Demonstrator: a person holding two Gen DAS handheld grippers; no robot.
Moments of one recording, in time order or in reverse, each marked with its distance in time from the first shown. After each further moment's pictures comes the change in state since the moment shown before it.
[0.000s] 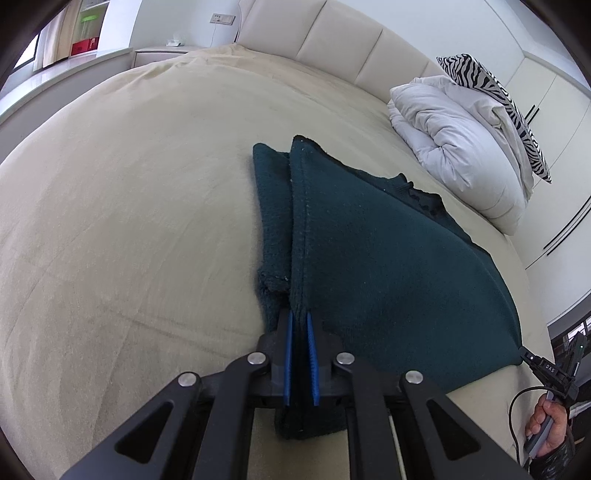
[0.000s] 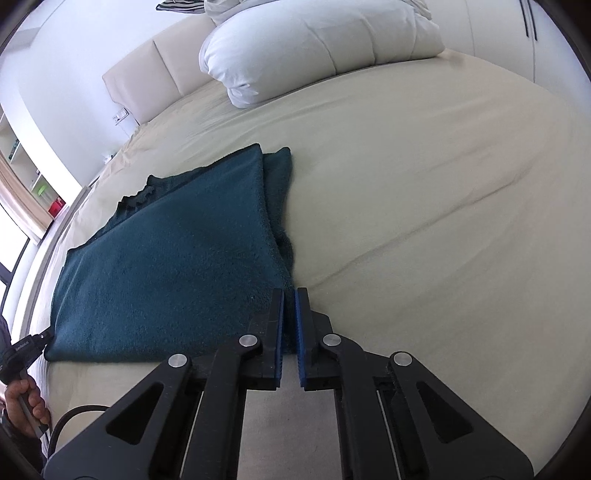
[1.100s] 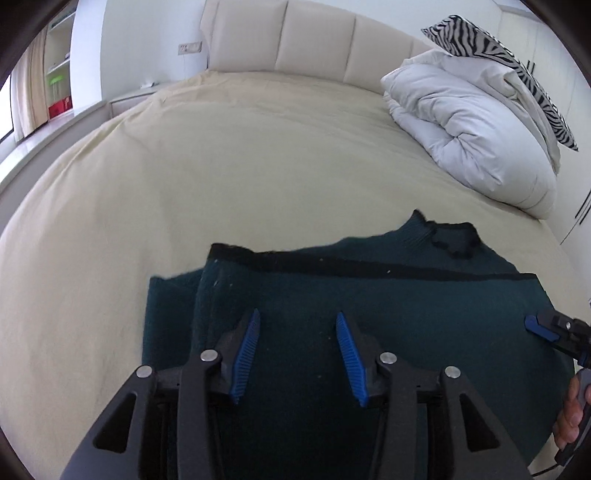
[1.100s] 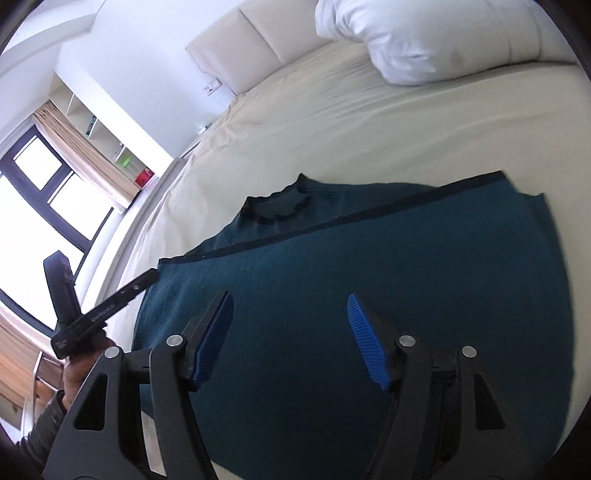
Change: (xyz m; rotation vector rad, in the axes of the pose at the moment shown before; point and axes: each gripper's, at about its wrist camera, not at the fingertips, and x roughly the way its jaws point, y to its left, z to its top) left arm 0.093 -0.063 0.089 0.154 -0.057 0.121; right arm 0.108 0.155 0.090 -0.100 0.139 0.416
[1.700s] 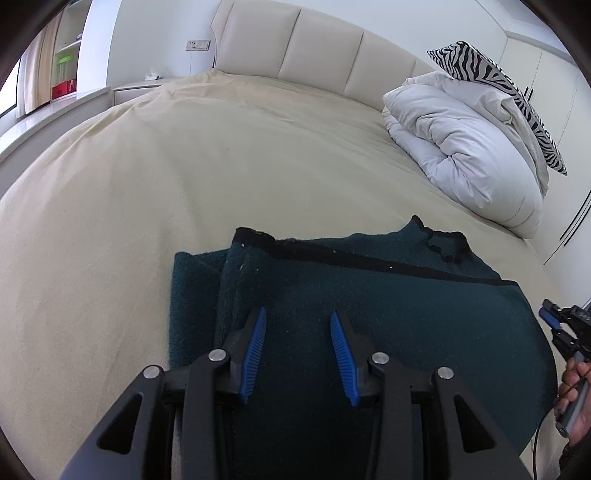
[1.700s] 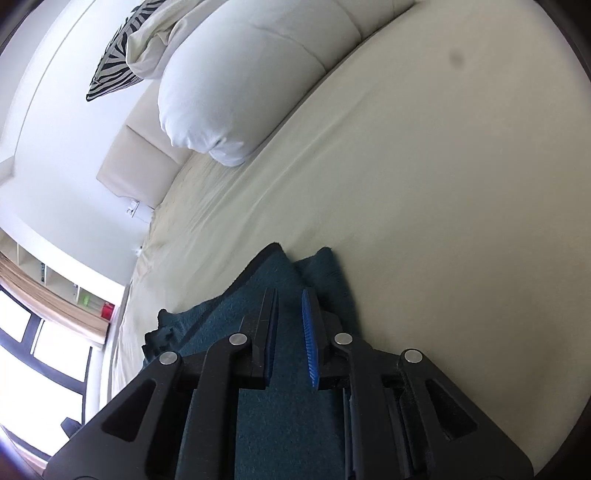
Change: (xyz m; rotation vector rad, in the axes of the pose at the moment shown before) left arm -0.021 0.020 -0.011 -0.044 -0.016 -0.031; right arm -0.057 -0.153 0.013 0.423 -0.323 -0.175
